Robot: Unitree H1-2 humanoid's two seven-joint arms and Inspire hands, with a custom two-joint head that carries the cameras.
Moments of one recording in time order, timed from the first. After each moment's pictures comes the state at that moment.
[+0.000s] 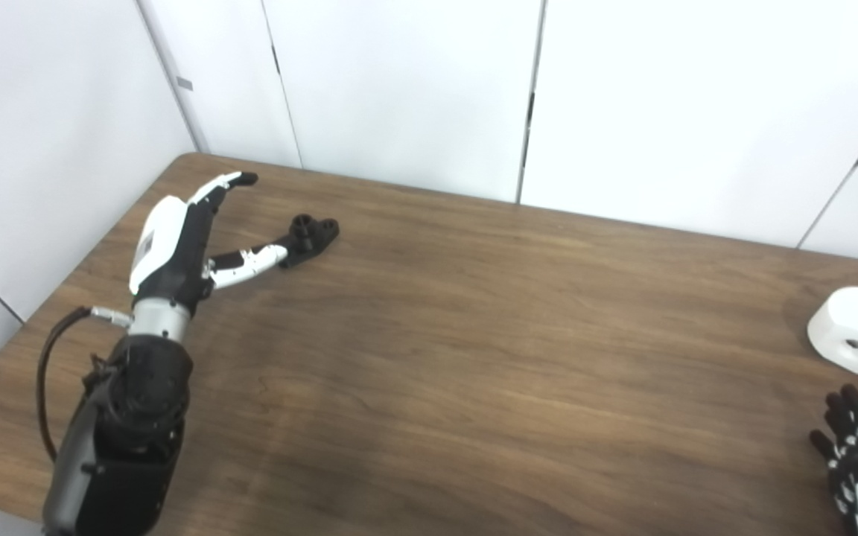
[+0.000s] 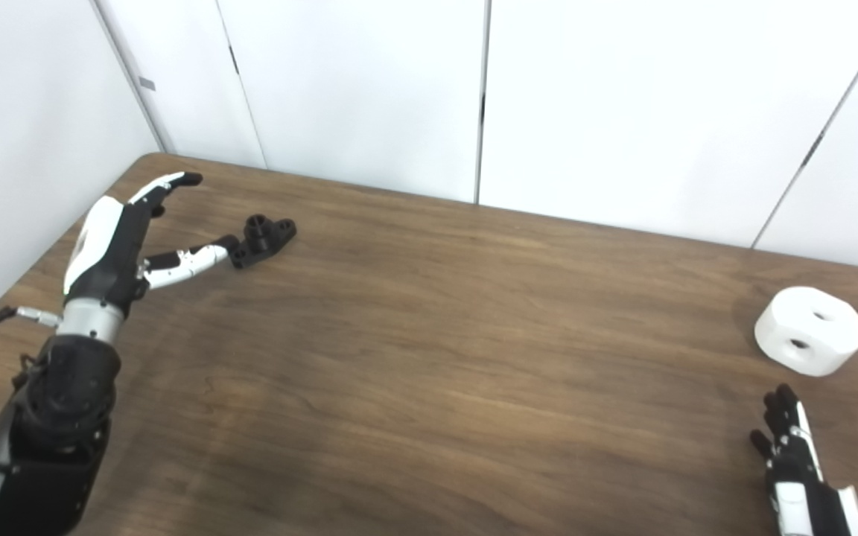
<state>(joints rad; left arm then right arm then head) -0.09 0.44 0.19 -0.33 0.49 0.39 -0.03 0.23 -0.12 -0.22 -0.22 -0.01 -0.10 0.23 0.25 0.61</state>
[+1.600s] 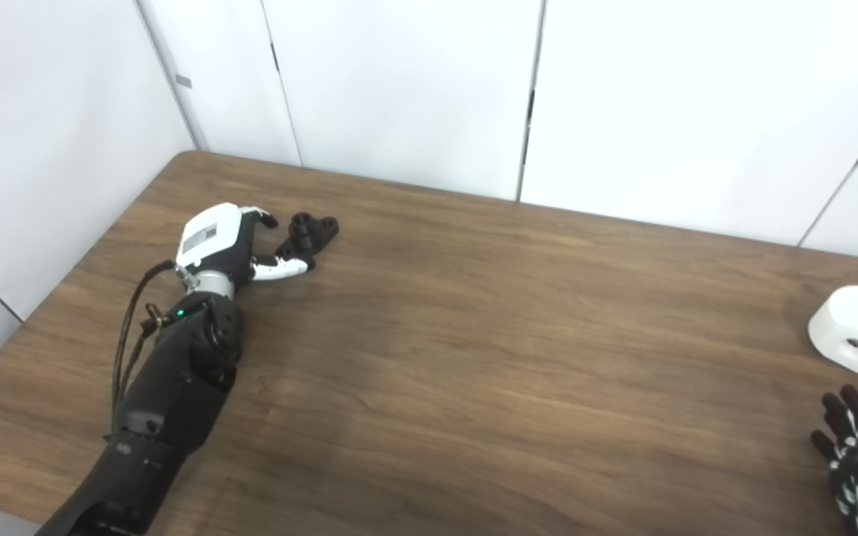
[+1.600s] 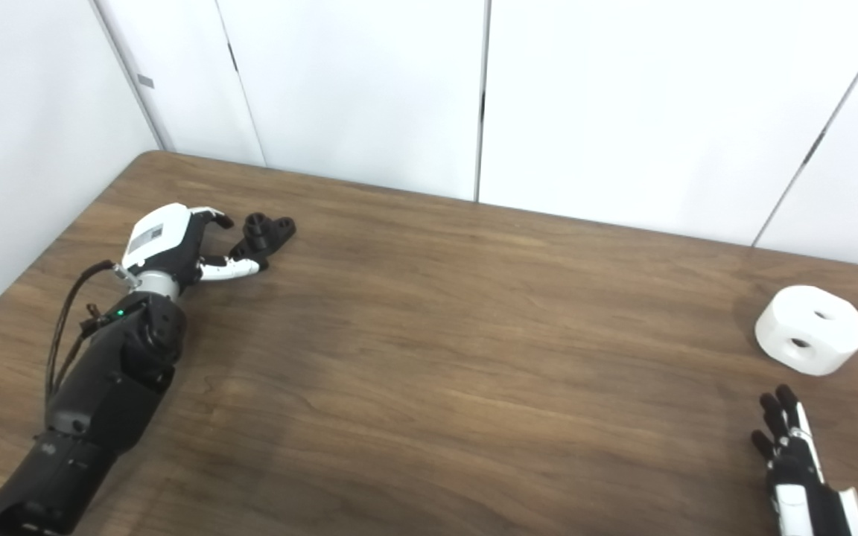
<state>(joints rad) -0.32 0.49 -0.03 0.18 0.73 0.46 -0.04 0.23 -0.12 -0.22 -0.22 -0.02 -0.11 0.22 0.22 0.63</state>
